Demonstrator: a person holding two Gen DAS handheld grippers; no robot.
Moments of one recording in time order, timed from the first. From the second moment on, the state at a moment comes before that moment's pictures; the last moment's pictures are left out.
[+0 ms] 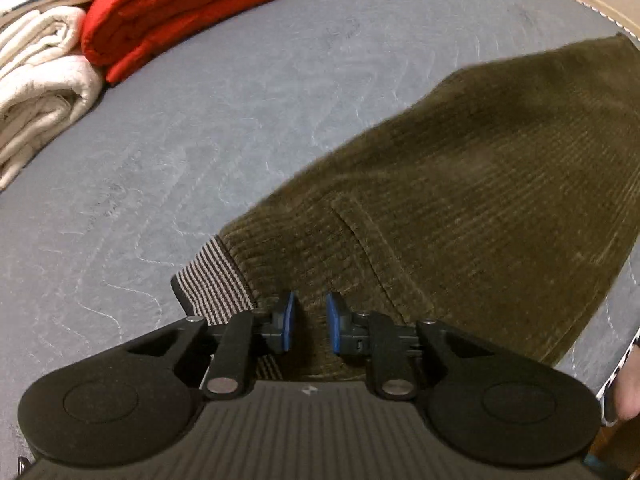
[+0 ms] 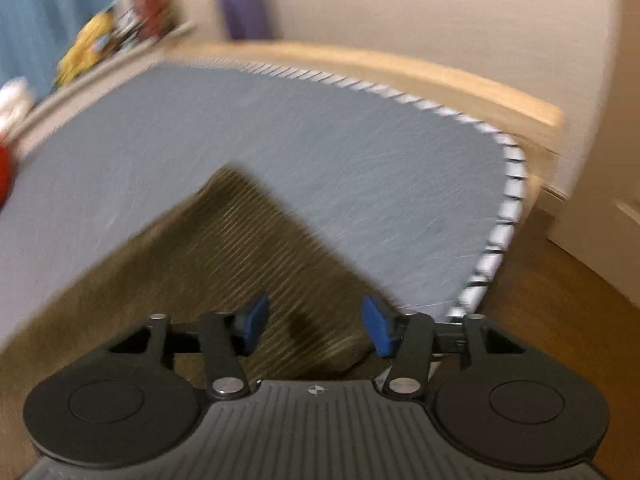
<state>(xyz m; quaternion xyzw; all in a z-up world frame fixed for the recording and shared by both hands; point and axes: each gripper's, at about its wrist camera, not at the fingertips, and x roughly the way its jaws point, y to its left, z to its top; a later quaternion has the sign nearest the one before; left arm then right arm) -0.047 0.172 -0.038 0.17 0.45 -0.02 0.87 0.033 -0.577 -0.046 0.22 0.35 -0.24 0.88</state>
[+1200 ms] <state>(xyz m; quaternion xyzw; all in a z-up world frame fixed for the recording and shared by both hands) -0.018 0.122 -0.005 0.16 0.36 -0.05 0.92 0.017 -0.566 -0.048 0.36 0.29 -0.34 0.82</state>
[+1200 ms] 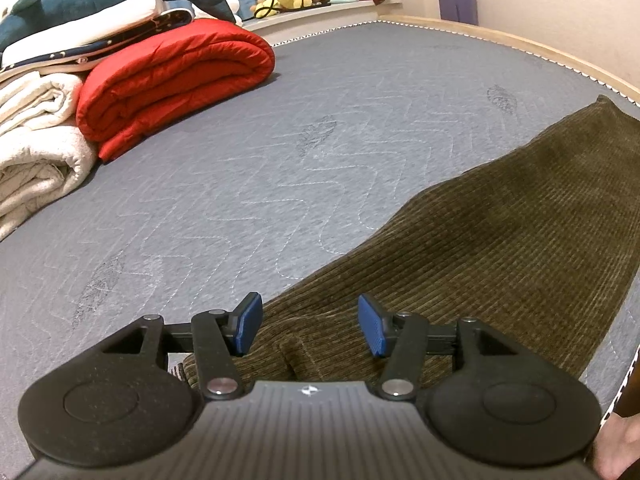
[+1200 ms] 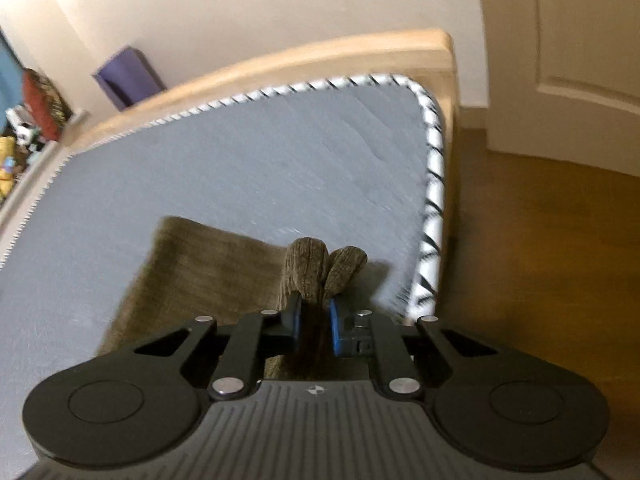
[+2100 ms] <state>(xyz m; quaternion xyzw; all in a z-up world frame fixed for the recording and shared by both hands) -0.018 0.118 -0.008 0.17 0.36 -0.06 0.91 0.019 -0.572 -0.057 0.37 0.30 -0.34 0.81</state>
